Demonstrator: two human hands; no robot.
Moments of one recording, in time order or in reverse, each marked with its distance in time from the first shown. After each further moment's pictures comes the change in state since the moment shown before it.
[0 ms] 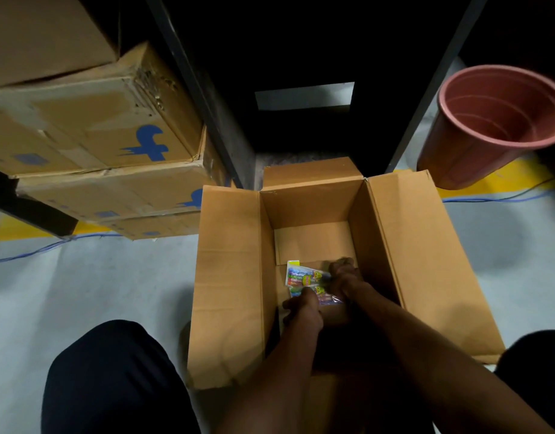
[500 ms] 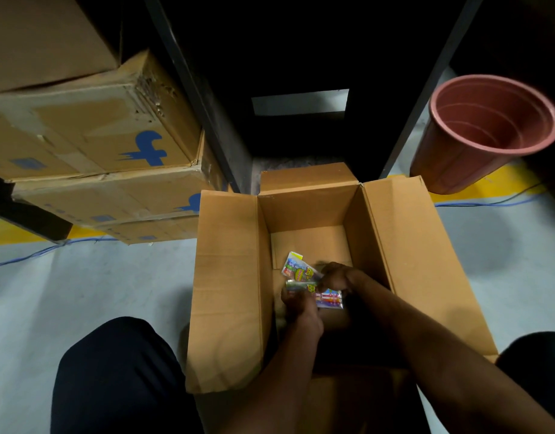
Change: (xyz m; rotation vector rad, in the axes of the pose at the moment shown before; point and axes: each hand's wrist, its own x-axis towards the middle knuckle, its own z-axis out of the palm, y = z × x) left_hand -0.099 0.039 -0.036 -0.428 -0.163 0.158; right_hand -0.010 -0.015 -0.049 0.421 -0.248 0.003
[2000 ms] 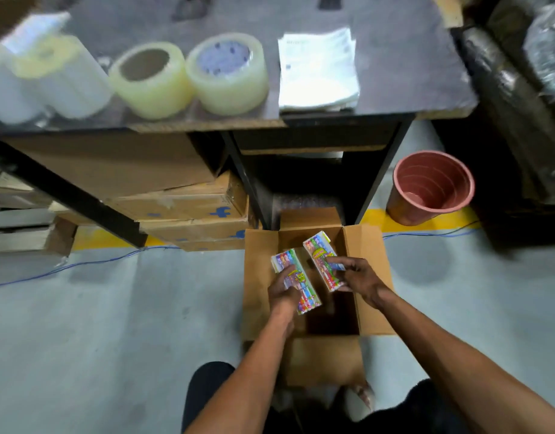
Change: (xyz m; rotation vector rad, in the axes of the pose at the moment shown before) left_hand -0.349 0.224 -0.089 0.265 -0.200 0.249; right_hand -0.318 -0.079 -0.101 0.932 0.254 -0.200
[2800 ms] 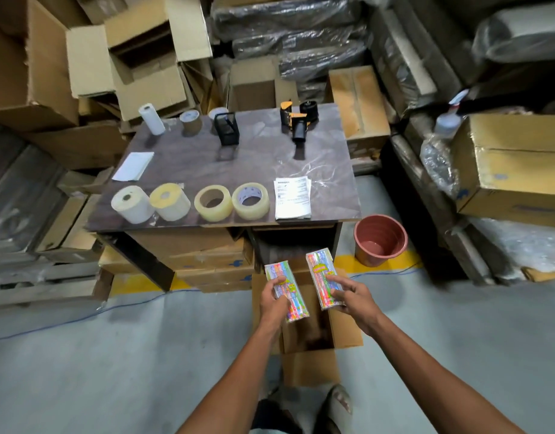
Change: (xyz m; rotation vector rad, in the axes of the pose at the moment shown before) left_hand -0.274 0.211 -0.033 0.164 -0.107 0.168; right_hand -0.280 -0.211 -0.017 0.247 0.113 -0.061
